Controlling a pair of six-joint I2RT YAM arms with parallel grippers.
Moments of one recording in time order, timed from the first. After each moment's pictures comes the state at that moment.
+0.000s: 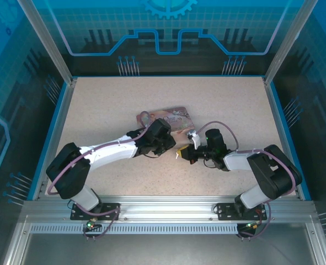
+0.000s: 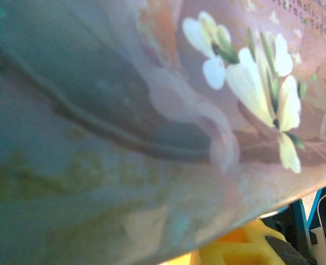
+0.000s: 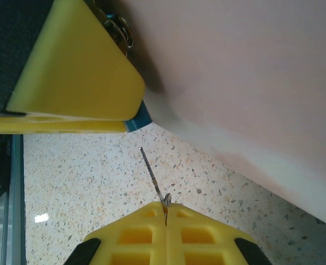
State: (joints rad) left arm -0.78 1.59 1.02 -0.31 0.03 -1.28; right arm 0.45 1.52 0.43 0.48 -0.69 0.19
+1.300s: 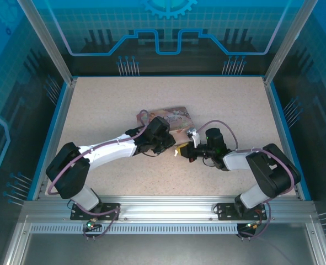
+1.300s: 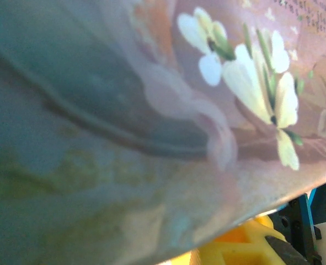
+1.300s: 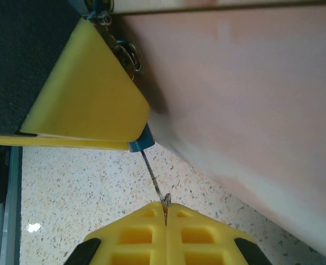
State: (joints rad) left arm -0.76 1.59 1.03 -0.32 0.06 -1.26; right arm 0.45 1.54 0.43 0.57 -0.68 0.20
